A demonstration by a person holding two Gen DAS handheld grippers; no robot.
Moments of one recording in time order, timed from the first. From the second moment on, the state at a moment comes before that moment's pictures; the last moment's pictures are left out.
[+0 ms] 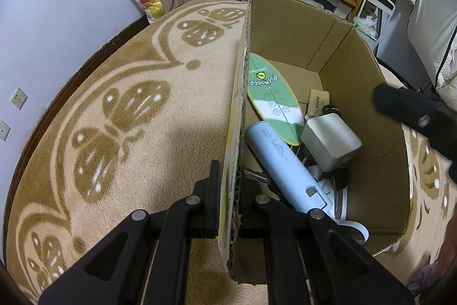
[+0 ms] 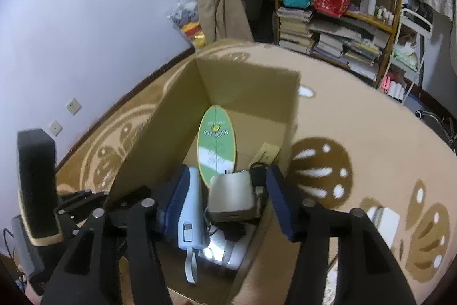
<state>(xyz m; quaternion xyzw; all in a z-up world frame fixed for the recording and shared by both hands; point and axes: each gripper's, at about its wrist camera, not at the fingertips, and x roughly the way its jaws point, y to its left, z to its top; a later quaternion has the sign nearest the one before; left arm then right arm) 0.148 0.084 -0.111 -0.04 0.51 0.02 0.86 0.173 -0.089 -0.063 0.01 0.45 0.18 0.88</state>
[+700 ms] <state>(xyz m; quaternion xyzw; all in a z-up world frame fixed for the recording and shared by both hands) 0.148 0.084 -0.110 -0.04 0.51 0.02 0.86 0.178 -0.214 -0.071 0.08 0.43 0.05 0.90</state>
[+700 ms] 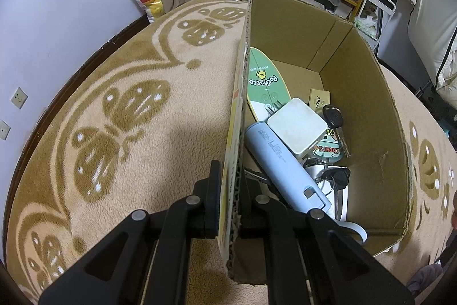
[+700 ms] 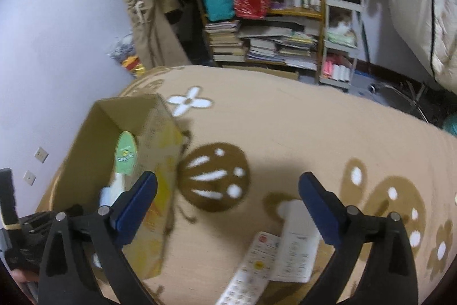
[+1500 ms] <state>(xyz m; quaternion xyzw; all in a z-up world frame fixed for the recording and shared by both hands) 0.149 0.084 -0.111 -0.03 0.51 0.02 0.86 0.177 -0.292 -0.164 0.17 0.52 -0.01 0.84</state>
